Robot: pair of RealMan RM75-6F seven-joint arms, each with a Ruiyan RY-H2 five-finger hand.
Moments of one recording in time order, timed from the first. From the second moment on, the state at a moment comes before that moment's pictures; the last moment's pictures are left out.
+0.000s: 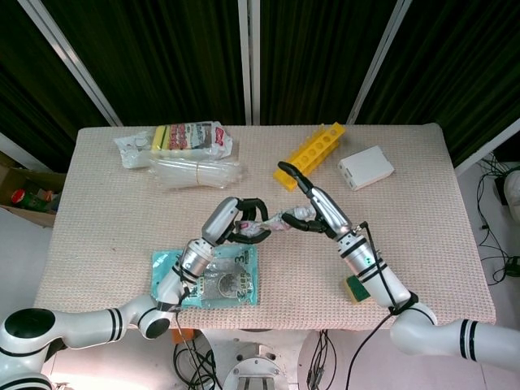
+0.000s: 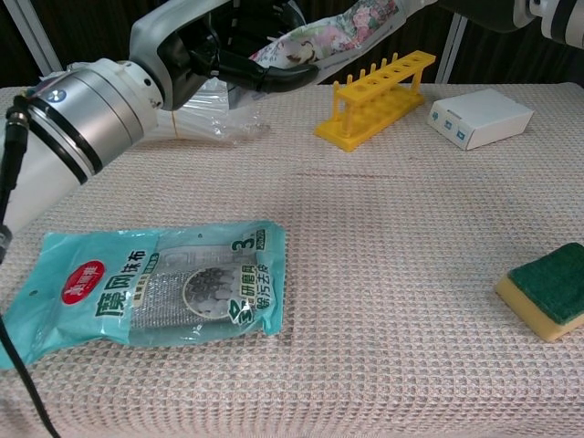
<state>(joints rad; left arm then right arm) -0.79 -1.77 -0.27 -1.40 1.45 1.16 -0.59 0.70 -1.34 0.36 -1.84 -1.24 0.94 0.51</state>
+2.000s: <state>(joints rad) -0.75 -1.67 -0.27 -1.49 1.39 1.12 -0.63 0.67 -1.46 0.40 -1.81 -1.26 1.19 0.36</state>
